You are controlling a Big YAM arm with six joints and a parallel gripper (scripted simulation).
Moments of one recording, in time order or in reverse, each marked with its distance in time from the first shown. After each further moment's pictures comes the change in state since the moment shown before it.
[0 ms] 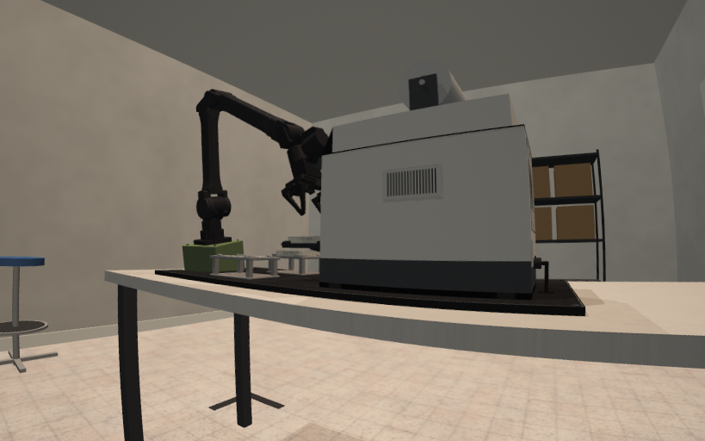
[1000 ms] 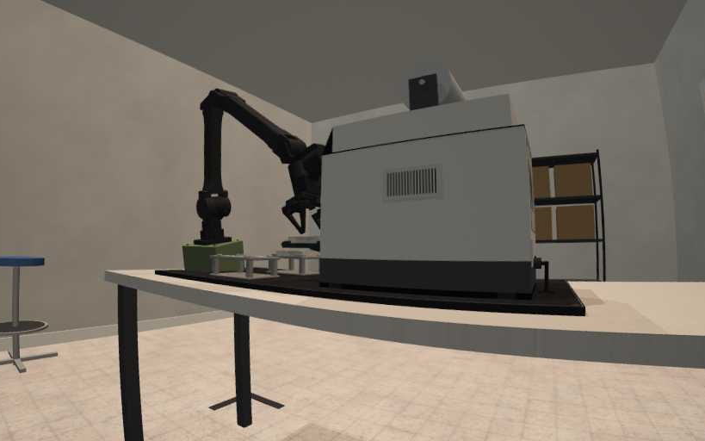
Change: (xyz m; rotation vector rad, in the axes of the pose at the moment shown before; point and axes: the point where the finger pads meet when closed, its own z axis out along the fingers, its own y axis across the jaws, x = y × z) arm 0.020 0.006 0.041 -0.003 0.033 -0.006
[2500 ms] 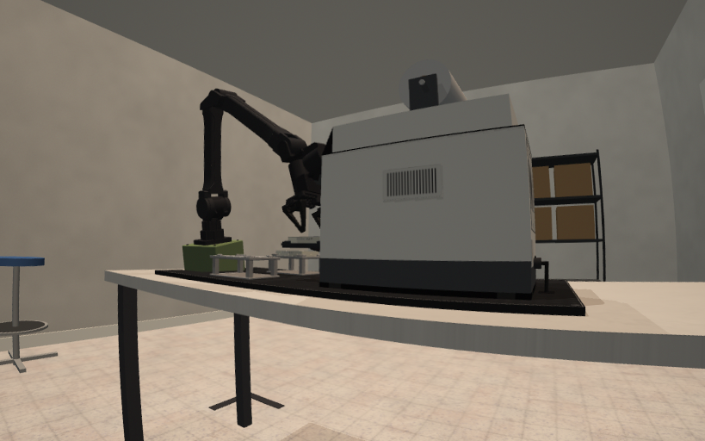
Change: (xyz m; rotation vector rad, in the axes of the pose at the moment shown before) arm -0.001 0.000 -0.003 0.001 0.003 0.000
